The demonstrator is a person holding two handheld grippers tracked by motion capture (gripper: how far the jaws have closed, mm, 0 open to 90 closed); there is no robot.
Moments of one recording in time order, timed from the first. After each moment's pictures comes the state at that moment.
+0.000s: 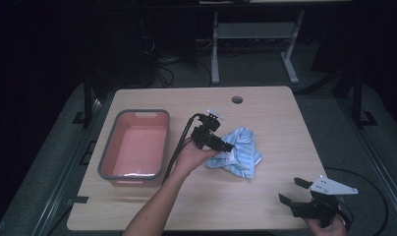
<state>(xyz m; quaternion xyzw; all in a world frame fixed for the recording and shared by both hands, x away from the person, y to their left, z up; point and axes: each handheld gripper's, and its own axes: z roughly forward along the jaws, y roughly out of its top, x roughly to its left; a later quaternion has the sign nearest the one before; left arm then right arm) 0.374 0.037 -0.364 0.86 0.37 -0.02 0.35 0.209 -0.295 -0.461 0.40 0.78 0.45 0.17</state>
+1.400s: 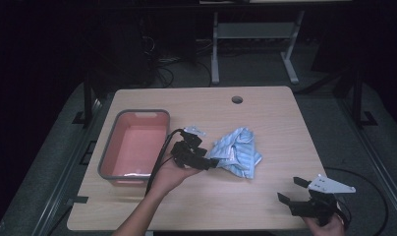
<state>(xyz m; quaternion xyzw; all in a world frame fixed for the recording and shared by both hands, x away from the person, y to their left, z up) 0.323 0.085 -0.368 0.86 0.34 0.00 0.38 0.212 -0.293 -0.462 0.41 0.77 0.45 0.17</state>
